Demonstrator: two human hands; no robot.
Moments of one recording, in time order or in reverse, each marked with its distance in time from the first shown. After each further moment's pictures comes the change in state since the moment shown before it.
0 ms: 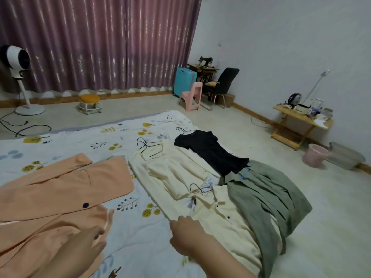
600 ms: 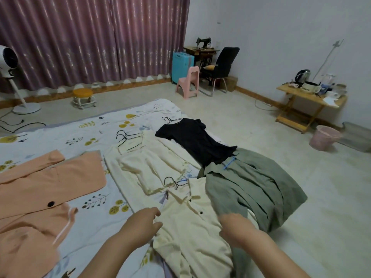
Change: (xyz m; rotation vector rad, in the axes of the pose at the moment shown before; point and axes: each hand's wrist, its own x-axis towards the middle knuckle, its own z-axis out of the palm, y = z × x) left_hand 0.065 0.279 0.129 0.058 -0.319 0.096; right_hand -0.039 0.307 0.032 0.093 -0.119 0.250
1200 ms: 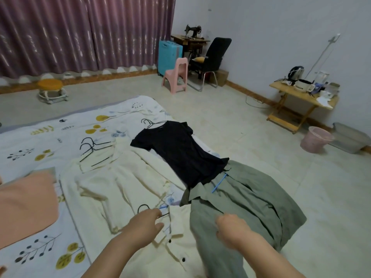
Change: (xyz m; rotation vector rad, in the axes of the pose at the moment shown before) left_hand 0.224 0.058 -0.020 -0.008 -0.052 0.038; right_hand 0.187 0.076 -0.075 0.001 -0.024 0.072
